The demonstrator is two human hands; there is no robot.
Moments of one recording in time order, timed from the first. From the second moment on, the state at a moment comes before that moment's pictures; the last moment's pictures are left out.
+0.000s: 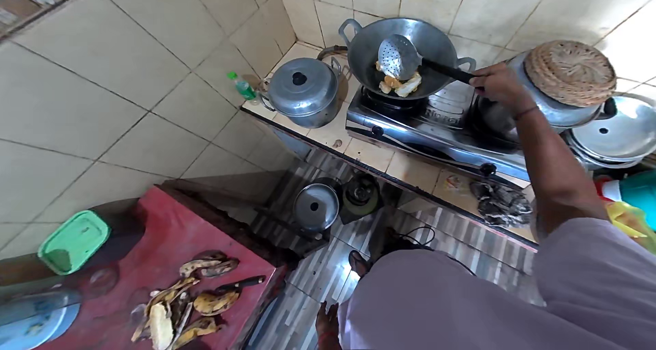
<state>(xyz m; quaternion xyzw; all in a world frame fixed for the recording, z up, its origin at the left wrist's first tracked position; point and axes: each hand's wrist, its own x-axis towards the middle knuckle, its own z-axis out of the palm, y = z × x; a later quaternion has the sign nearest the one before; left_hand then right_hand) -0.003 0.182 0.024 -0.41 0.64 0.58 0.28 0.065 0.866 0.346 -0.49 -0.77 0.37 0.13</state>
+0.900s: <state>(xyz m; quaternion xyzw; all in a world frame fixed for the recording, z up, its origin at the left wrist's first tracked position) -0.002 0.174 0.010 -0.40 0.64 0.58 0.29 0.065 0.835 0.356 -0.47 -0.84 0.24 0.10</state>
